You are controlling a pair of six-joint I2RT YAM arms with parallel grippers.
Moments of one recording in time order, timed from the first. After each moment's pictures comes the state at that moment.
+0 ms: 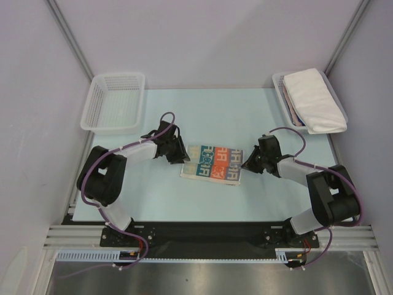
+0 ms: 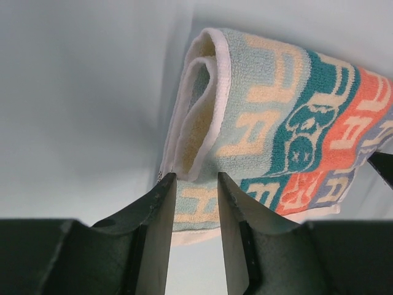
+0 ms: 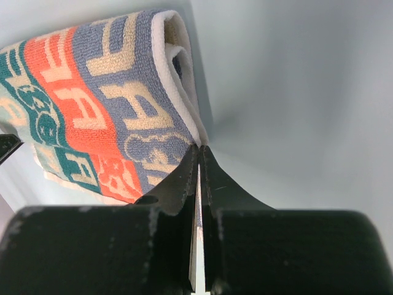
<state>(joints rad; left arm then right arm) -0.44 1.72 0.99 -0.29 0.18 -0.73 0.32 1.49 0.64 -0.03 -0.14 0.79</state>
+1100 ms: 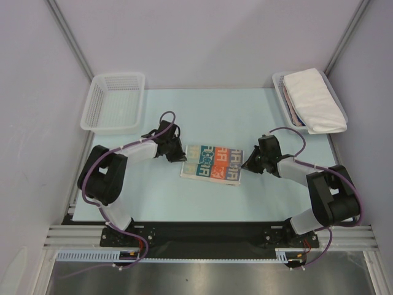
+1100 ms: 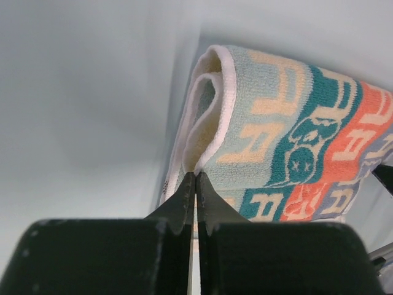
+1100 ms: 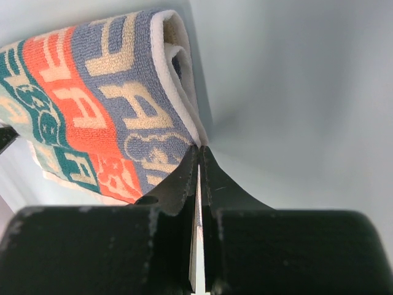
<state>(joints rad) -0.44 1.73 0.99 -0.28 0.14 -0.72 0.32 1.48 0.64 -0.04 -0.14 0.79</state>
